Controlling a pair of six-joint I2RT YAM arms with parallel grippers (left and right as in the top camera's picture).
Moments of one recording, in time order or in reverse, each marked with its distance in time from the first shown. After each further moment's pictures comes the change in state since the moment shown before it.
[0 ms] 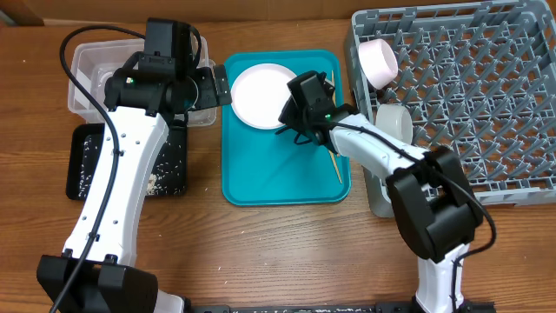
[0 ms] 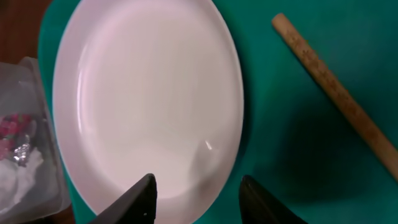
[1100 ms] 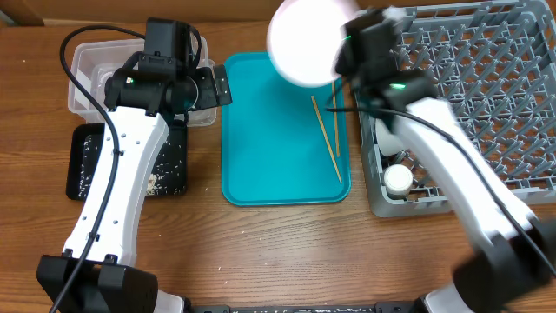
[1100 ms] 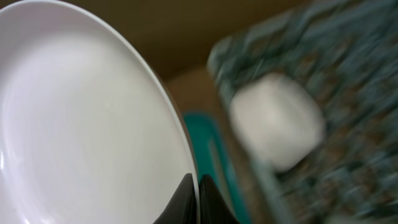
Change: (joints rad) left arm 0.000 0.000 0.000 0.000 0.000 0.000; right arm -0.149 -0.373 0.196 -0.296 0.384 -0.413
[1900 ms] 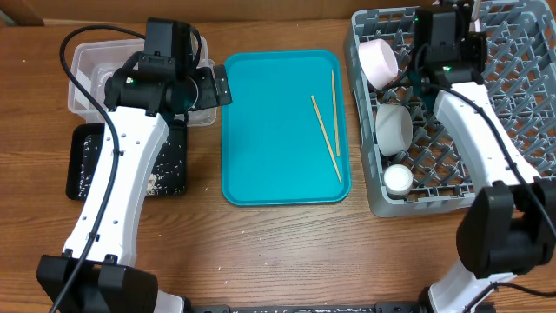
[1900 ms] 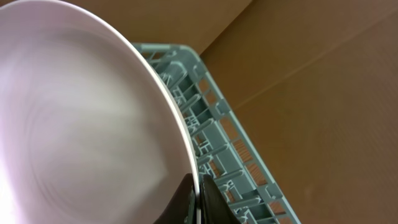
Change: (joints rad) left arm 0.000 0.000 0.000 0.000 0.000 0.000; right arm -0.284 0.162 -0.059 0.181 0.533 -0.692
